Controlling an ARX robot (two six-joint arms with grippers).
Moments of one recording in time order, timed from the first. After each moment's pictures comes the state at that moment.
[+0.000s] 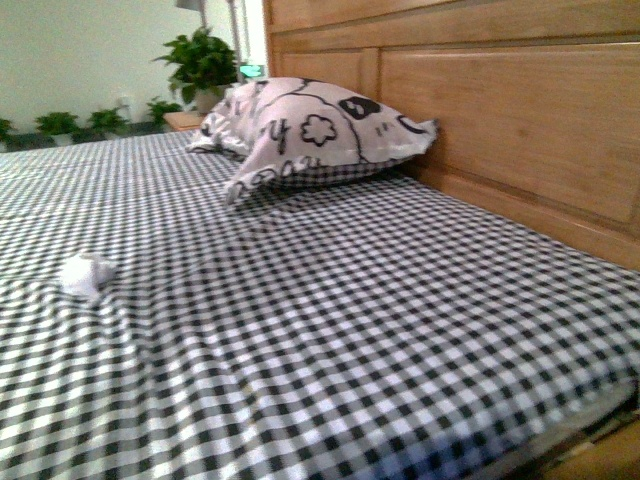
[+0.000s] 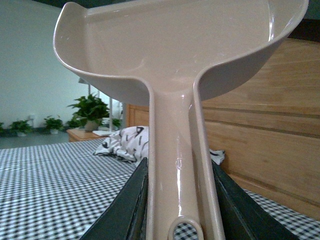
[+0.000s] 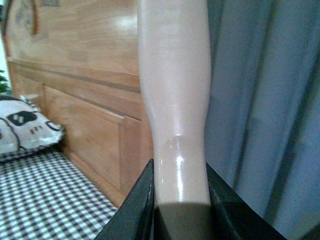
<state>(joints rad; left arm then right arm) -0.17 0.27 0.20 0.54 0.08 -0.04 0.17 0.52 0.41 0.38 0.33 -0.11</state>
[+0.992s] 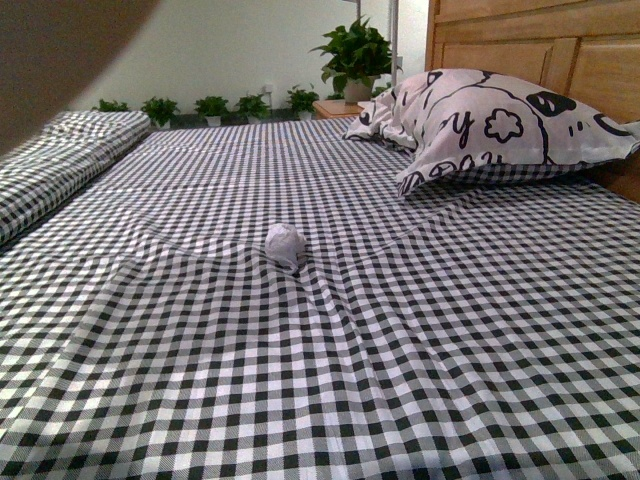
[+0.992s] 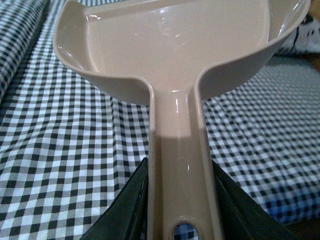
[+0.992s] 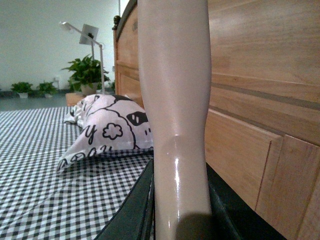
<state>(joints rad) -0.04 0.47 0.46 -0.23 0.20 -0.11 0.16 0.52 0.42 0.38 0.34 -0.11</state>
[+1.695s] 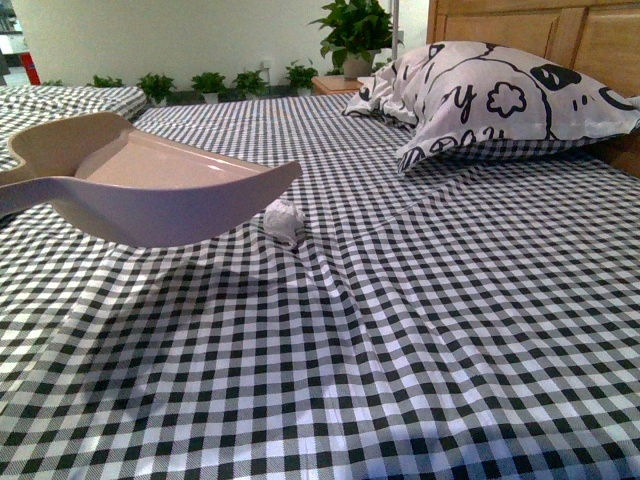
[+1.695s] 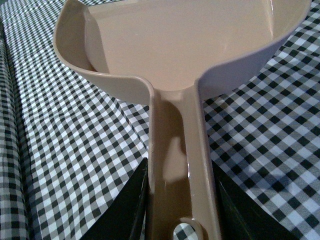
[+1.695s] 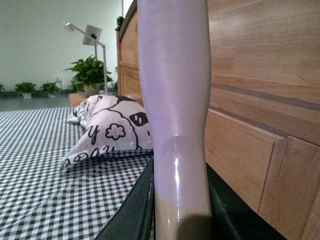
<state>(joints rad) 0.07 1.23 0.71 0.05 0.38 0.58 0.17 0.52 0.42 0.38 0.33 -0.11</state>
